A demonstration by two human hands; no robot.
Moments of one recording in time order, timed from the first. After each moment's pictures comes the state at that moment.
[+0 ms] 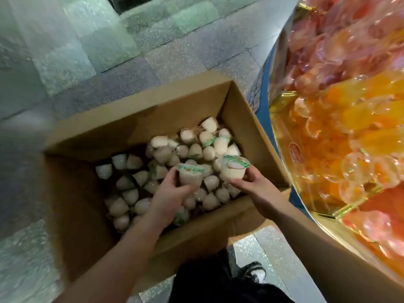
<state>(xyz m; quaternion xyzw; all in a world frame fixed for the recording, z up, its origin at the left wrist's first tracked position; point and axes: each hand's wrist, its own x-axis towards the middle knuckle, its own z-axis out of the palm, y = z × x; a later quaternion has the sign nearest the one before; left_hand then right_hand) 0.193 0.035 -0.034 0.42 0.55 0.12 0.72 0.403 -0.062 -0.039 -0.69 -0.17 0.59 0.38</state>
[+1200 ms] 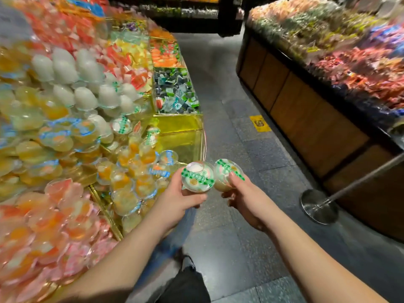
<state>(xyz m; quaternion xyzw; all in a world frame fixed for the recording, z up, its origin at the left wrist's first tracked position) 0.681 -0.679 0.127 0.65 -0.04 -0.20 0.73 0.656 -0.874 0.137 -0.66 0.13 0.14 0.73</state>
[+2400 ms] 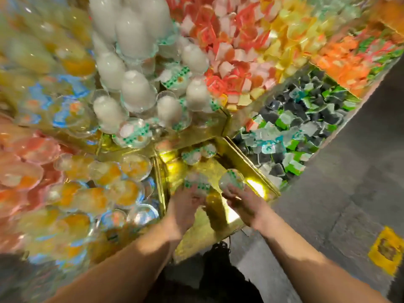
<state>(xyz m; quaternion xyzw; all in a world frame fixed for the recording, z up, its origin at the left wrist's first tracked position) 1.059 -0.765 -0.022 0.24 0.55 0.09 0.80 1.188 -0.875 -0.006 -0.56 0.12 0.56 0.61</state>
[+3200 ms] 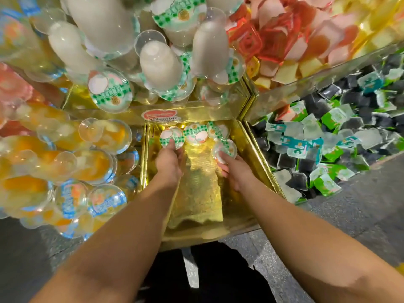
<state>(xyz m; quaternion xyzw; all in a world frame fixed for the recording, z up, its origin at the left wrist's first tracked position) 1.119 -0.694 -0.129 0.02 0.69 0.31 0.65 1.266 -0.793 -0.151 -0.69 0.10 0.60 0.39</state>
